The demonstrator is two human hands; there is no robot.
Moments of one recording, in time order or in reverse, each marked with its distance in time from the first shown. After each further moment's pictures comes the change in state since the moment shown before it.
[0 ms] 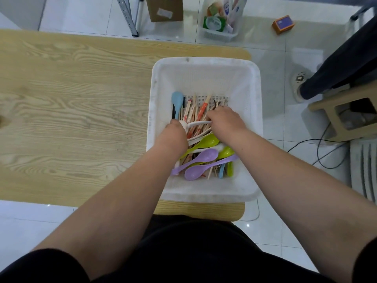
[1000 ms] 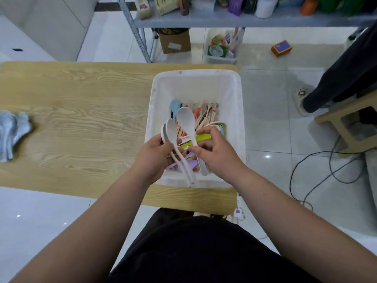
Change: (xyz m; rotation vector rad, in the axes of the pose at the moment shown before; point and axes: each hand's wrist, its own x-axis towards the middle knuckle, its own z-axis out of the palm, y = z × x) left_hand -0.131 -0.017 -0.016 -1.159 -0.059 0.004; right_hand -0.167 -0.036 -0.028 1.283 0.011 -0.015
